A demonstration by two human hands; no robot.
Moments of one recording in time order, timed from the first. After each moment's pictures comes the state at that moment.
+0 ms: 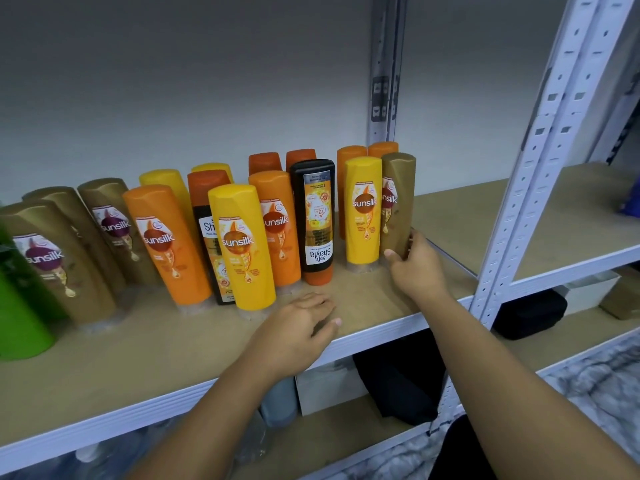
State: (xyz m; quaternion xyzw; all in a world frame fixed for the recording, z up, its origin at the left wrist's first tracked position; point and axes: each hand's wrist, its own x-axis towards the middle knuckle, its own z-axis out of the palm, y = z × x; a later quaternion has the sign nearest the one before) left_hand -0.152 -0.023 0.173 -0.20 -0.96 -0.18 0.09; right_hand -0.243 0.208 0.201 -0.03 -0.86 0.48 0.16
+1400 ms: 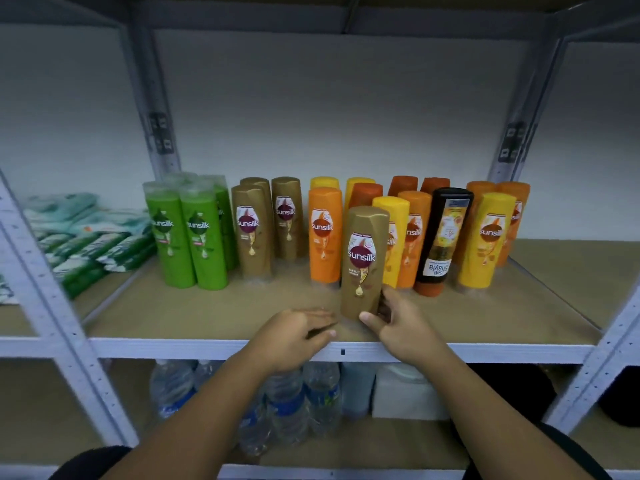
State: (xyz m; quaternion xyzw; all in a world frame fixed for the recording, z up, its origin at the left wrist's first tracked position) left_hand -0.047 -0.186 0.177 -0.09 -0.97 -0.19 0.10; right_hand -0.123 0.033 0.197 0.28 -0.84 0.47 -0.01
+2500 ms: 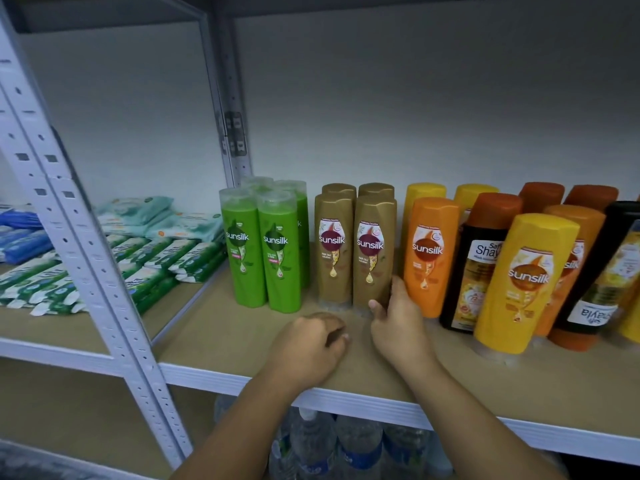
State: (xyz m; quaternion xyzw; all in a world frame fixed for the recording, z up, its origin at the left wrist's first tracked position) left_hand -0.058 -0.303 0.168 0.07 -0.97 -0.18 0.16; right_hand -0.153 -0.156 0.184 0.22 -0.85 0.47 0.07
